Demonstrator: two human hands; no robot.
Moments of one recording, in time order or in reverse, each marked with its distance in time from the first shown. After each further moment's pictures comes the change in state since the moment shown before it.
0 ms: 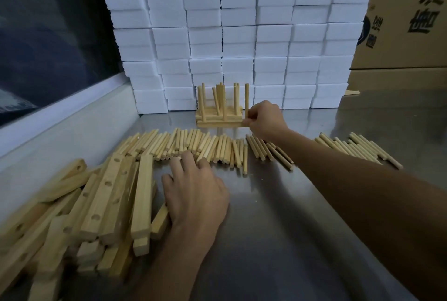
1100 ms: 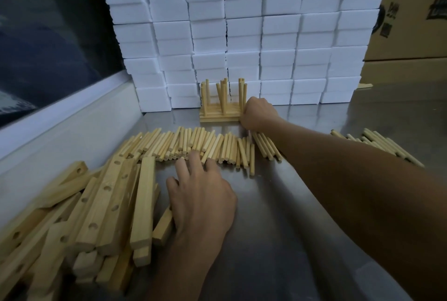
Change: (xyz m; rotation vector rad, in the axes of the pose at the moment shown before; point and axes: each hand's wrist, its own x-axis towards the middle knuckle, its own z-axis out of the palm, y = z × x) left_hand -0.001 0.001 0.003 -0.024 -0.020 0.020; right_hand 0.039 -0.009 0.030 -0.249 -0.098 -0.003
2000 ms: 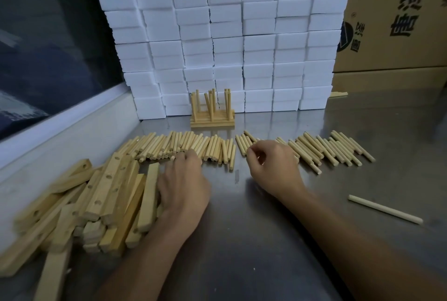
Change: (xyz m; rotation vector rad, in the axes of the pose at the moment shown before) left_hand -0.008 0.004 -0.024 -0.160 0.071 -0.061; right_hand -0.184 0.035 -0.030 0.285 0.318 -0.189
